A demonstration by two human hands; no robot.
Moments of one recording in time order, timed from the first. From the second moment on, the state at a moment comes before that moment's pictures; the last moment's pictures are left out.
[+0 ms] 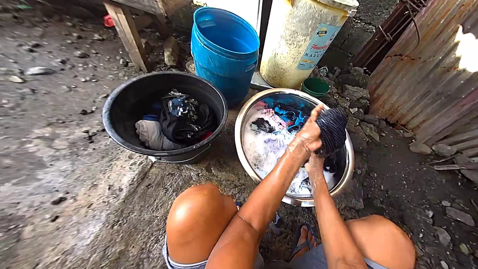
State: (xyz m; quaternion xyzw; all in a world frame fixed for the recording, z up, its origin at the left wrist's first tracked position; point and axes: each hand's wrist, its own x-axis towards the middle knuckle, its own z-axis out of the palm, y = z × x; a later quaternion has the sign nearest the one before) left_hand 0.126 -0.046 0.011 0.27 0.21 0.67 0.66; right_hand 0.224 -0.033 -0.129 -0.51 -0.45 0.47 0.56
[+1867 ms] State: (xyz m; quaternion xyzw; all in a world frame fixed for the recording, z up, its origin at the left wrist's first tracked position) left_hand 0.099 -0.124 -0.069 0.41 0.68 0.37 0.48; right_hand 0.202 -0.059 0.003 -0.18 -0.98 0.03 0.08
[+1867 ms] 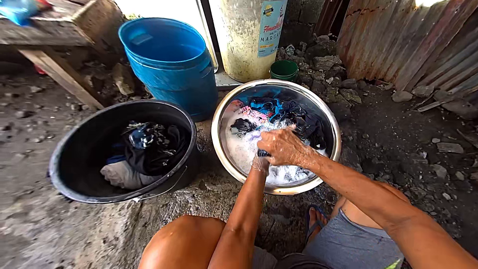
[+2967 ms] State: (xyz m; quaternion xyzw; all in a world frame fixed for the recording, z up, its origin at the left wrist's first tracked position) left_hand 0.116 -0.037 -0.022 0.30 0.27 0.75 0.52; right_hand 0.234 -0.014 -0.017 -0.34 -0.38 0.63 0.58
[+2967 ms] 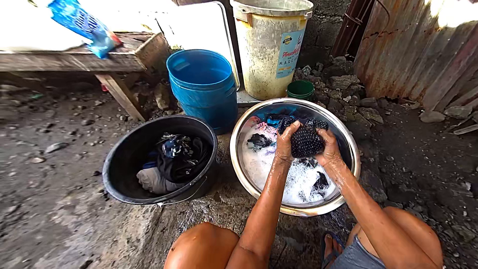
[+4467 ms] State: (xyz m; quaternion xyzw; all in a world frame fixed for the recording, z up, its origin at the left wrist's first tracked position) left_hand 0.108 -0.050 -0.118 0.64 0.57 -0.15 0.49; right_hand 0.160 -0.144 -0.153 -0.12 -0.97 0.01 0.19
